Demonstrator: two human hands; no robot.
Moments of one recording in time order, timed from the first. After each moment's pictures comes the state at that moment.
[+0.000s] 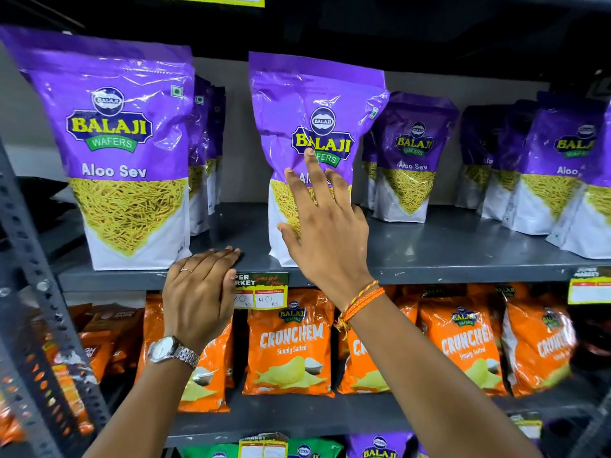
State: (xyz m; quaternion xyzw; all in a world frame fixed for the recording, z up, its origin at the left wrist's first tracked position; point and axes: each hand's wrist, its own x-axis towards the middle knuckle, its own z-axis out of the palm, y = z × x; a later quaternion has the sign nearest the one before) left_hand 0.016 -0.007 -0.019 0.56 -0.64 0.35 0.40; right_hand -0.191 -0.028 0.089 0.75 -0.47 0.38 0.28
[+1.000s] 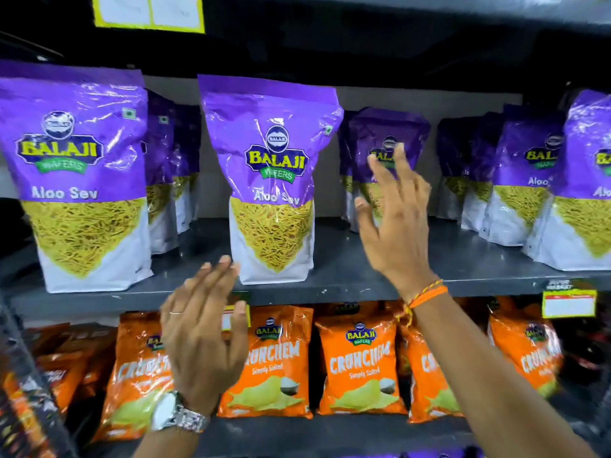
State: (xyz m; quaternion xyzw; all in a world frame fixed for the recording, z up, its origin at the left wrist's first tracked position) left_hand -0.083 0.018 -0.016 0.50 -0.58 0.34 0.54; right_hand -0.331 -0.088 0.104 0.69 -0.41 0.57 0.20
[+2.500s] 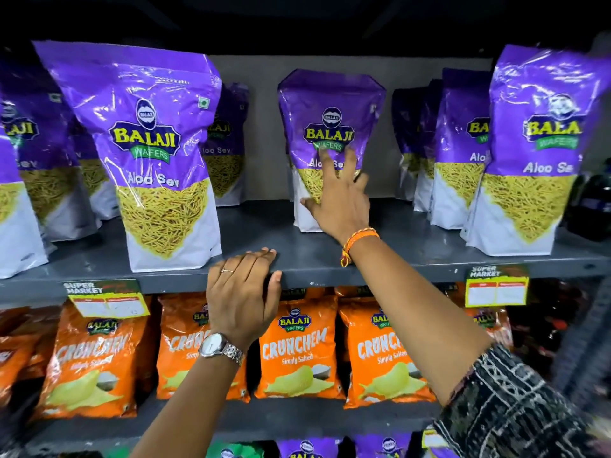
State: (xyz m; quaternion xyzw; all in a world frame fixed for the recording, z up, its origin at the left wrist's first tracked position) left_hand -0.250 -0.077 -0.022 0.57 -0.63 0.38 0.38; right_hand -0.410 -0.196 0.099 0.73 -0.54 0.40 0.12
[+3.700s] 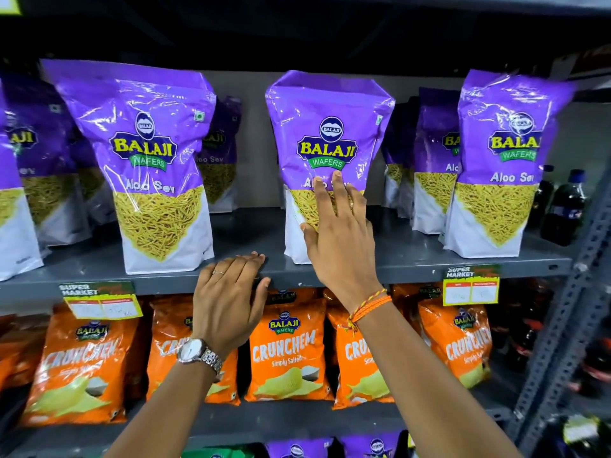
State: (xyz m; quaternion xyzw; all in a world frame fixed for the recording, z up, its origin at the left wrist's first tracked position) left_hand -0.246 -0.059 -0.017 0.59 -0.66 0.33 0.32; right_hand -0.437 -0.090 0.078 0.74 -0.51 0.41 0.17
